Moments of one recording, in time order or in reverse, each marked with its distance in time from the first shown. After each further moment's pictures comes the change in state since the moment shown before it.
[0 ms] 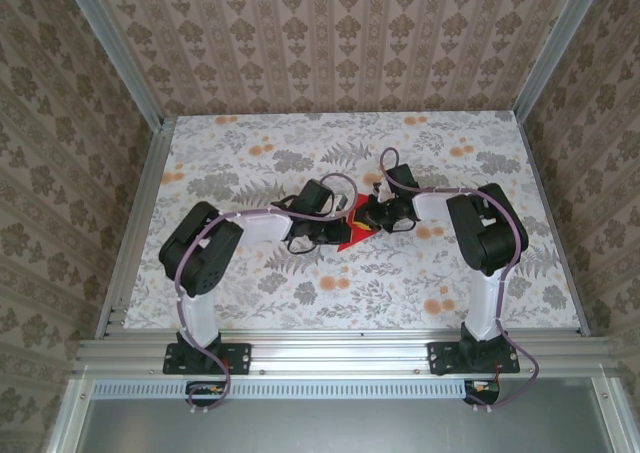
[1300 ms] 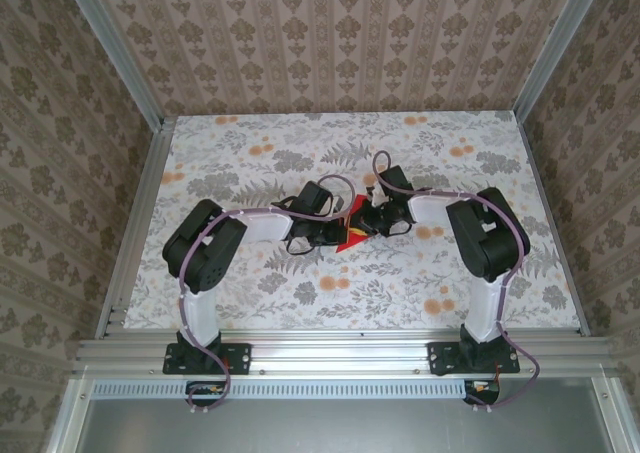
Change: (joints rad) left arm 0.012 0.040 -0.003 -0.019 -0.026 -0.019; right arm 0.051 -0.037 0.001 -0.089 0.029 -0.014
